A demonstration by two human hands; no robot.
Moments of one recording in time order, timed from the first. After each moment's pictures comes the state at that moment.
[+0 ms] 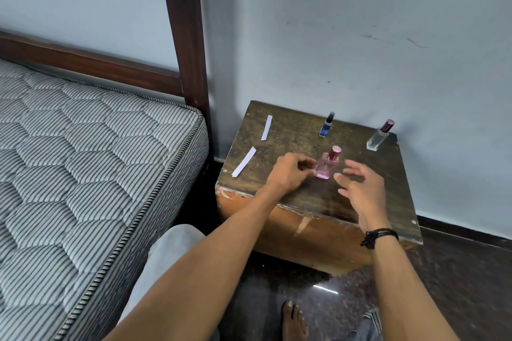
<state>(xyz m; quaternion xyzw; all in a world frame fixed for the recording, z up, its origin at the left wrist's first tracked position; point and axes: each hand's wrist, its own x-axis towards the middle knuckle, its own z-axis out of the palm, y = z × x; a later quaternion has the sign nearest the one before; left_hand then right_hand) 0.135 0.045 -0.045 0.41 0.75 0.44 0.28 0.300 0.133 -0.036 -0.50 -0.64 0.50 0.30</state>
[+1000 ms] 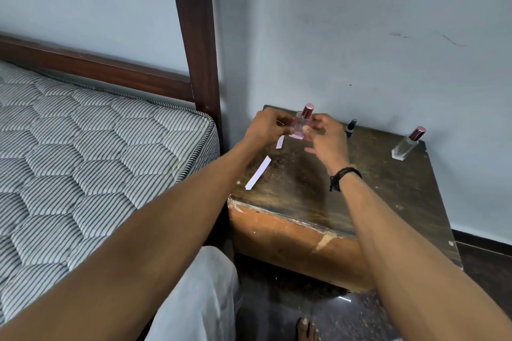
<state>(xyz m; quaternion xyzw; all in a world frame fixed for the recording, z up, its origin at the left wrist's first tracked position) -0.005 0.064 -0.010 0.43 0.79 0.41 0.18 0.138 0.158 -0.019 -0.38 -0.72 0.51 0.27</state>
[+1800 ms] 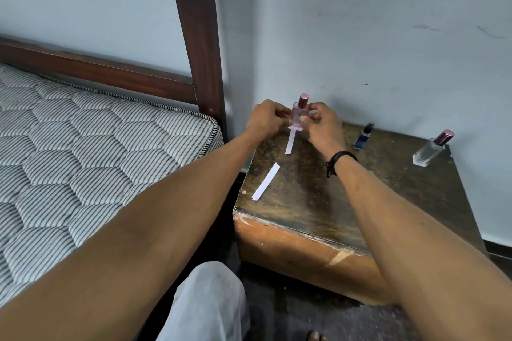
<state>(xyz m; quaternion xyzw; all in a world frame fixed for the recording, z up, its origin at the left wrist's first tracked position) -0.049 0.084 -0.021 0.39 0.81 0.40 0.17 0.079 0.181 -0.029 -0.38 -0.80 0.39 0.25</state>
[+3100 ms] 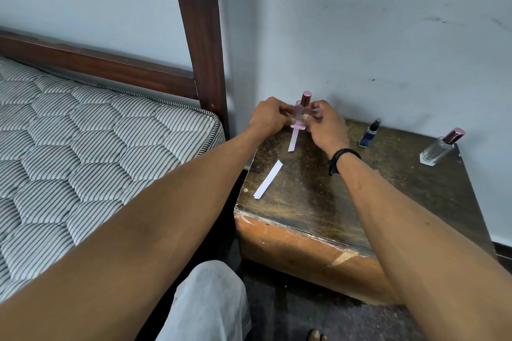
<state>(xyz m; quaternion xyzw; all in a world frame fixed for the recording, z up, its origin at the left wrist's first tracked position) -0.056 0.092 -0.032 0.39 0.83 0.37 0.17 0.077 0.182 -0.034 -0.39 -0.83 0.33 0.21</state>
